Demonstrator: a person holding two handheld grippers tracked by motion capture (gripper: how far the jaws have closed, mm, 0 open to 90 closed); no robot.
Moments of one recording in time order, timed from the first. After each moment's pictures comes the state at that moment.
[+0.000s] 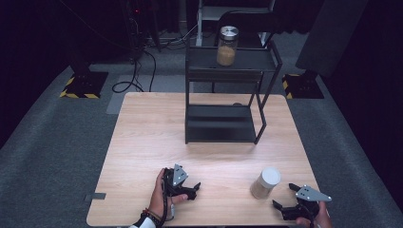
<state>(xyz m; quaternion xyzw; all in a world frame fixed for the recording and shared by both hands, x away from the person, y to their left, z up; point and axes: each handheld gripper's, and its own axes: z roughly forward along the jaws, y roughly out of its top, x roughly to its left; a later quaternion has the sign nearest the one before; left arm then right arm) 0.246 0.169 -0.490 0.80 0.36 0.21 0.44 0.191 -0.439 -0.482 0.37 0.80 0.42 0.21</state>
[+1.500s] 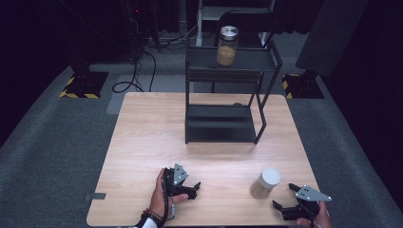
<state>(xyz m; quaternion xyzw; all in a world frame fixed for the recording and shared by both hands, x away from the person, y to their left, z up) 0.247 0.167 -0.489 0.80 0.37 0.21 0.43 0.191 -0.439 -0.481 0.37 0.80 0.42 0.20</state>
